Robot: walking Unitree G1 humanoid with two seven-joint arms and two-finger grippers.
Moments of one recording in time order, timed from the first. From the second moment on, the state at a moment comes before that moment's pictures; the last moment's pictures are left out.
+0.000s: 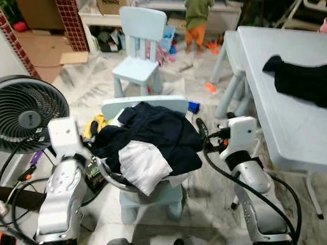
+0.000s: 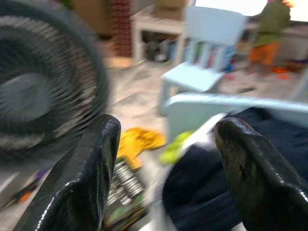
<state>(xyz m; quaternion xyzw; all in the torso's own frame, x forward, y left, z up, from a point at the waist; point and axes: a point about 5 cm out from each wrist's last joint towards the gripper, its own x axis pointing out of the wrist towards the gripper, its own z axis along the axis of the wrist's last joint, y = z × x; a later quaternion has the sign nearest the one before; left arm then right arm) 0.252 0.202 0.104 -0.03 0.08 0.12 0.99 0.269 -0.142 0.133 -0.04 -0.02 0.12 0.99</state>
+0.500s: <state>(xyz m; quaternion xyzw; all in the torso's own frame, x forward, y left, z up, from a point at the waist) 0.246 0.214 0.039 -0.09 0.19 0.09 0.97 0.255 -0.155 0.127 -0.07 0.02 0.13 0.99</state>
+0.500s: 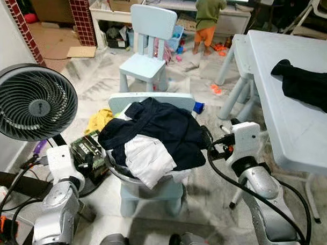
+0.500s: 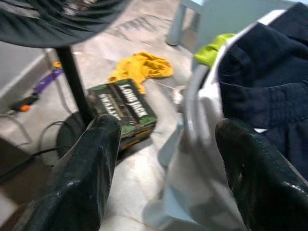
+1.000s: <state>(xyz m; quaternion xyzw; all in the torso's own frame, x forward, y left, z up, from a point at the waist) 0.267 0.193 0.036 -0.10 0.16 0.01 0.98 0.248 -0.166 0.142 -0.09 0.02 0.13 0.99</state>
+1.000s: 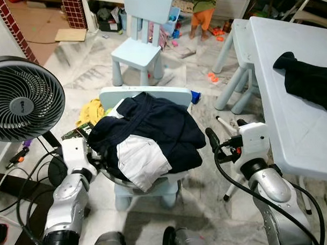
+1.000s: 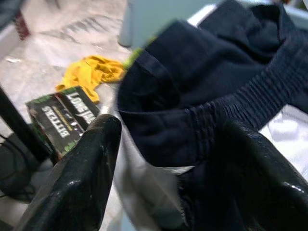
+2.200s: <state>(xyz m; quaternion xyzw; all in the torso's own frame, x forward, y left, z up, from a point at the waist) 0.267 0.221 0.019 -0.22 0.12 0.11 0.96 0.222 -0.138 0.148 -0.04 0.08 0.27 0.96</state>
